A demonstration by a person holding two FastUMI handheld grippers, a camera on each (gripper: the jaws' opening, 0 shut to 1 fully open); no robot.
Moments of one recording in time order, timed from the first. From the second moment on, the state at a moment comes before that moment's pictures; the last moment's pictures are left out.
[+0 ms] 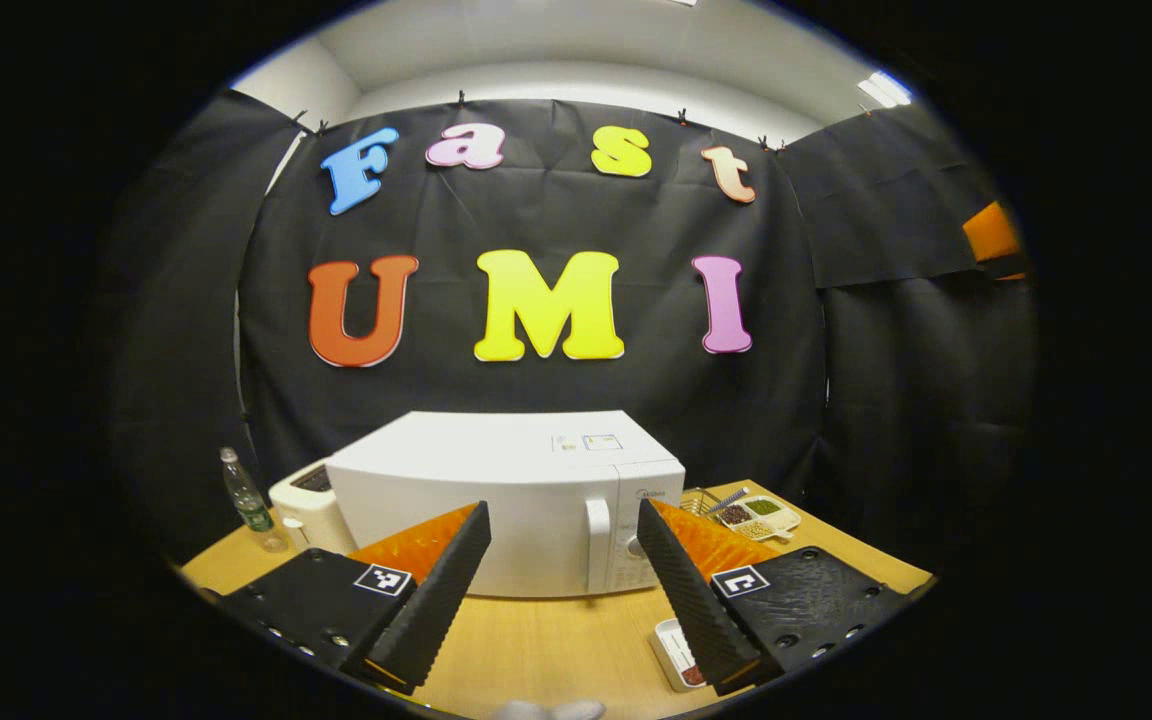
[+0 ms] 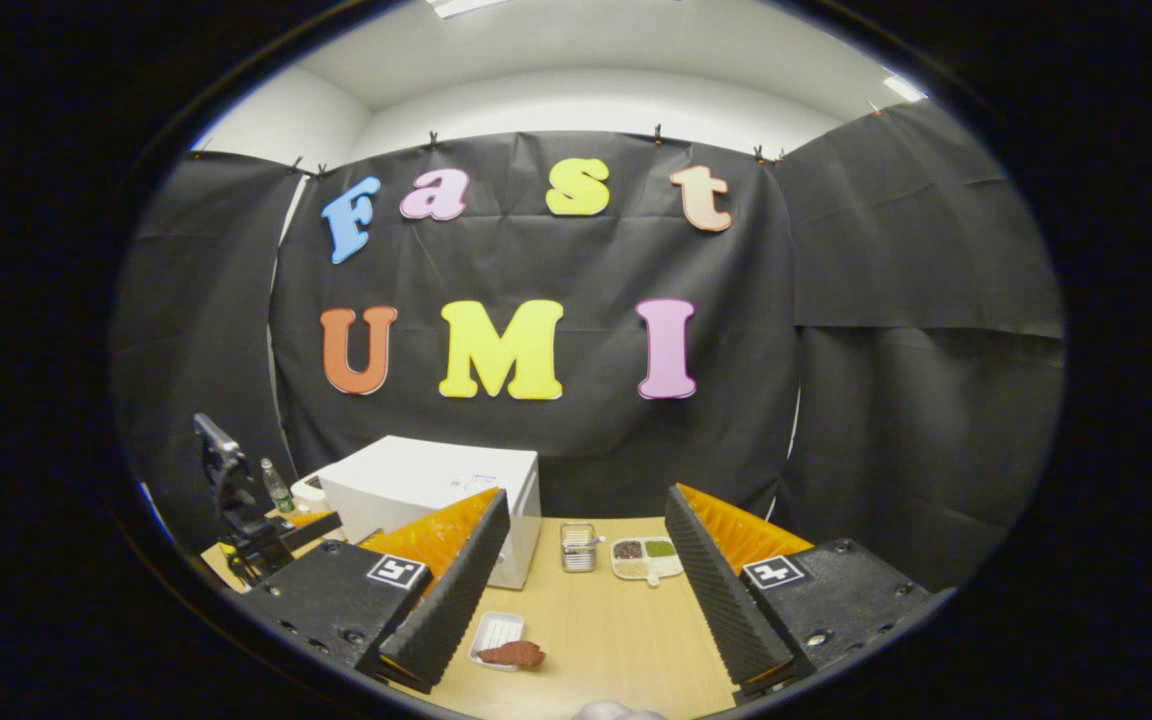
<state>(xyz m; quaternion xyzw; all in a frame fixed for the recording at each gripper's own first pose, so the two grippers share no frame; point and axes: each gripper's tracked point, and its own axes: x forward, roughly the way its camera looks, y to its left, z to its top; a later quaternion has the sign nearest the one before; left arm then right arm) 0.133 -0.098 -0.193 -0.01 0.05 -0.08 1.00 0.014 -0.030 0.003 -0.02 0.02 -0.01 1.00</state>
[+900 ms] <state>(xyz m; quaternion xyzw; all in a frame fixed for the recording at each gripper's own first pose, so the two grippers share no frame) 0.254 -0.129 -0.314 -0.01 0.12 -0.06 0.99 0.035 -0.077 -0.023 -0.04 0.08 -0.07 0.99</state>
